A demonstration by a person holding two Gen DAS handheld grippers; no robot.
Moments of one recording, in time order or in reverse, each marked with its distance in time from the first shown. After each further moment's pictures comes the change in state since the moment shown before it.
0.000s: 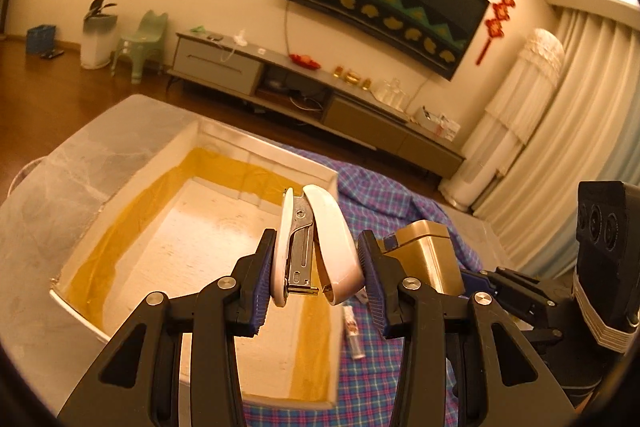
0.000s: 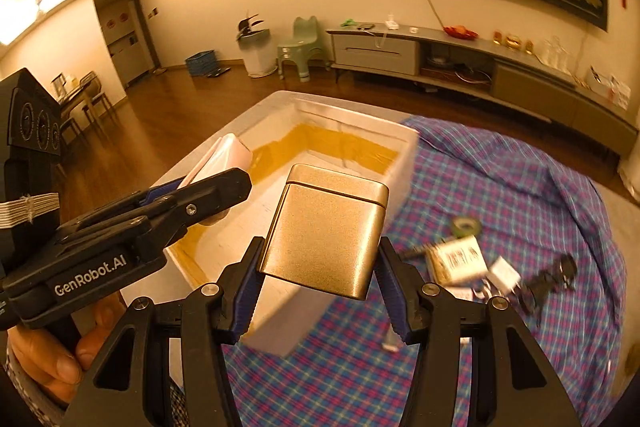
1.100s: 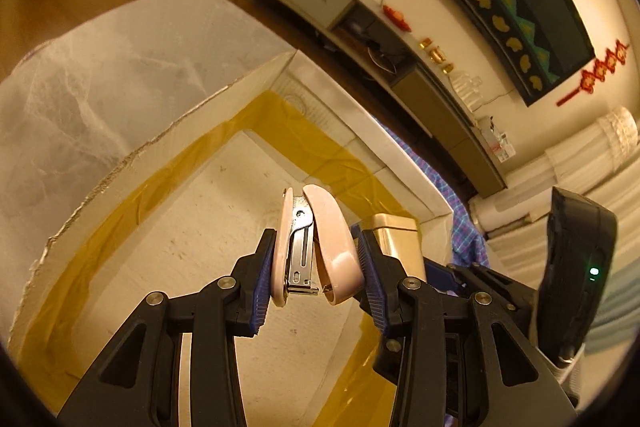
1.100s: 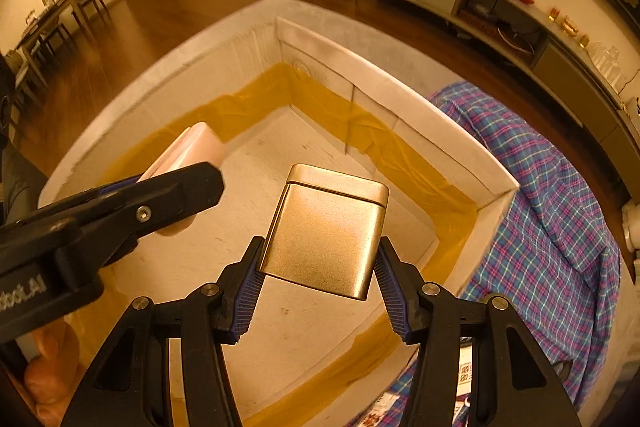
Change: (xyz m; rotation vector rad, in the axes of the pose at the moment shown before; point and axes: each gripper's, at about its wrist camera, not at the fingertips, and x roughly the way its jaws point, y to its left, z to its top) left arm 0.142 0.101 0.033 -0.382 0.241 0.084; right arm 0.191 -0.012 0.076 -0.174 0.387 -0.049
